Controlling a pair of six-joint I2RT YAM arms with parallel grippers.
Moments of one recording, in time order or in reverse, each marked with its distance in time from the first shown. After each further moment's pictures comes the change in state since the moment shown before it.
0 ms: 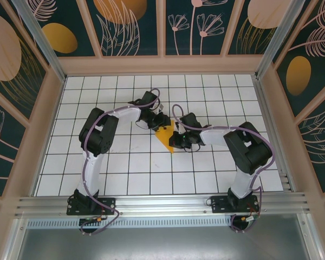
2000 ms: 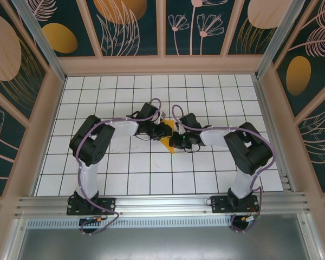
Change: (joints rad) left arm -0.091 -0.196 -0.352 0.314 0.036 -0.069; right arm 0.006 -0.004 -0.003 0.001 0.013 0.000
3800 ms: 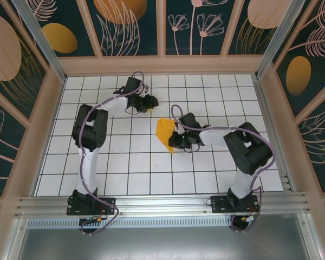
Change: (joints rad) left arm 0.252 0.186 0.436 -0.233 -0.094 0.146; right arm 0.011 -0.007 0.014 -0.018 0.015 -0.008
